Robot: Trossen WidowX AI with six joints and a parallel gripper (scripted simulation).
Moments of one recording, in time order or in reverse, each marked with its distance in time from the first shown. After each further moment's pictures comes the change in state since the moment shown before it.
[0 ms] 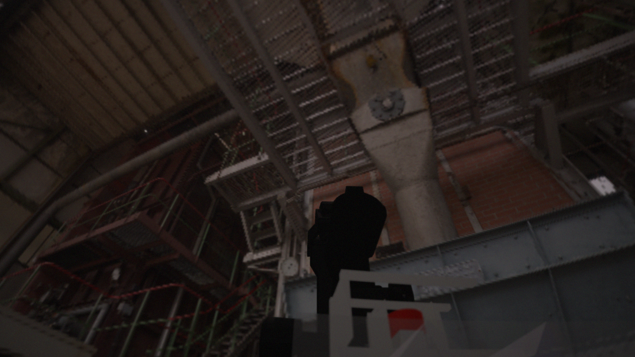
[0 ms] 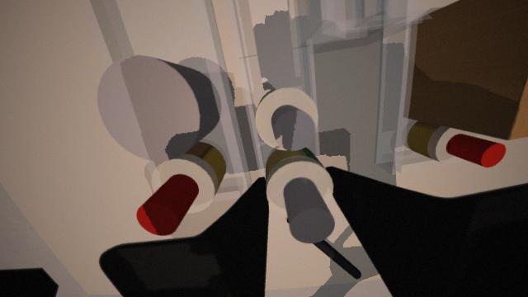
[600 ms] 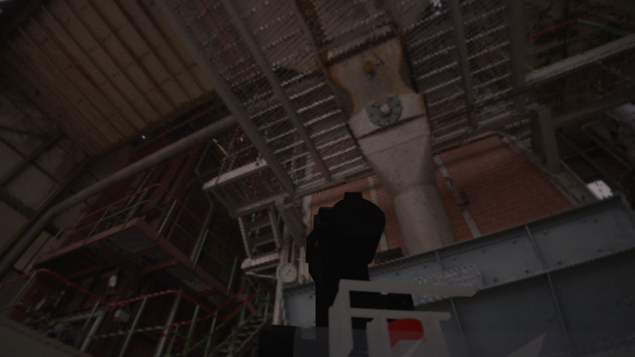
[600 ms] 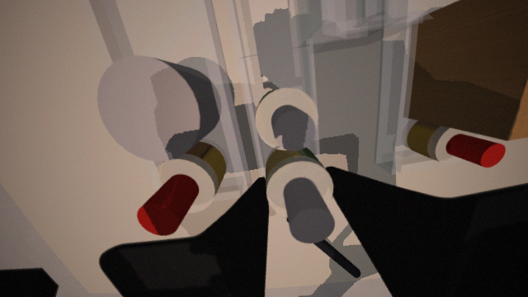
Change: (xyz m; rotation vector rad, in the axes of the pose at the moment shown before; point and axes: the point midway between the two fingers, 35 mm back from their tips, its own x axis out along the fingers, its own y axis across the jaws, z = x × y) arm 0.000 0.000 0.001 0.000 0.006 0.001
